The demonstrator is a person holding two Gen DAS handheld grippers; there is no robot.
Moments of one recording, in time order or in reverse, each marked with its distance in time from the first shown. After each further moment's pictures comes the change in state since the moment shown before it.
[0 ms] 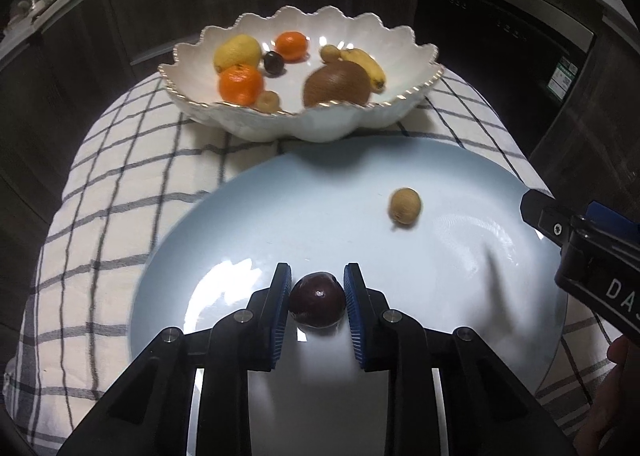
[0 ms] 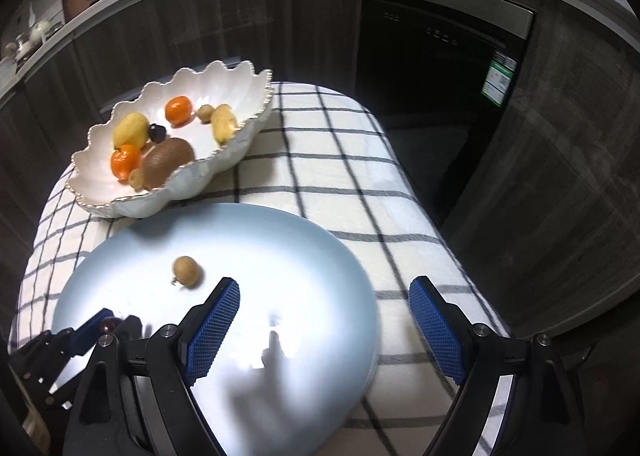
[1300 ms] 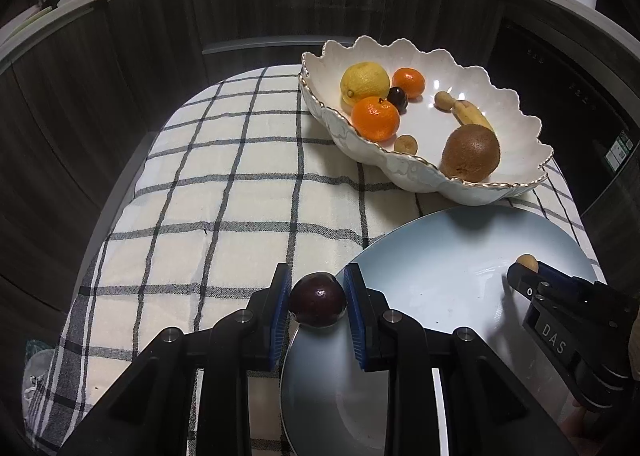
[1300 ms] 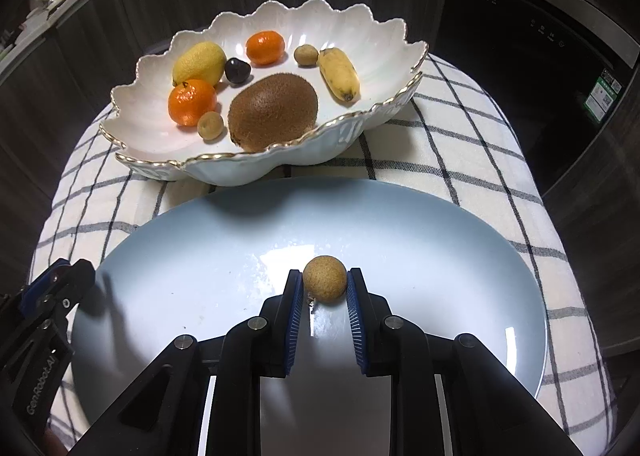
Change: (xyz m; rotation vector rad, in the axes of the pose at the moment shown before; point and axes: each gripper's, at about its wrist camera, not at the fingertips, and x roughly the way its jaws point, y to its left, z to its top) left arm -0.007 0.086 0.015 -0.166 -0.054 0.114; right arm 0.049 0.085 0.008 -0.120 0.135 0.119
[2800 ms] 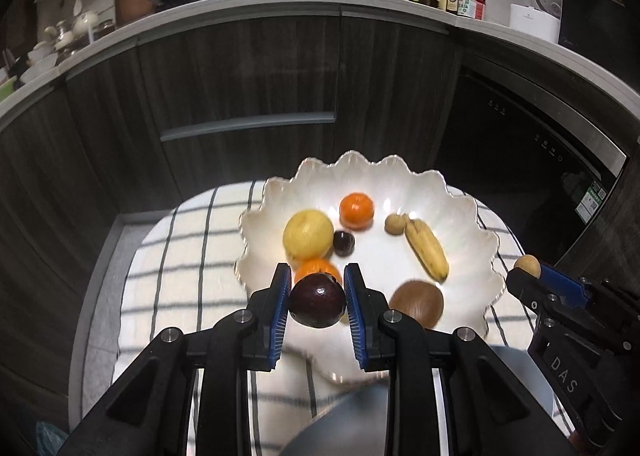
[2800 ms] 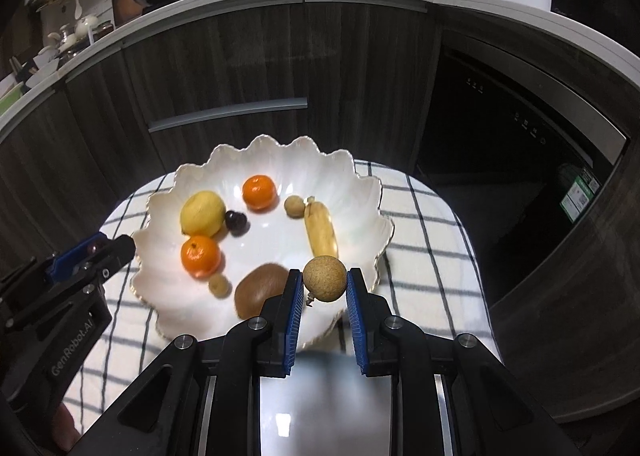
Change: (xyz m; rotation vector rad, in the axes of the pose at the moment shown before) left arm -0.021 -0.041 0.130 0.115 -0.179 -0.094; right arm -0.059 -0.015 0.105 -0.013 -0.224 -0.016
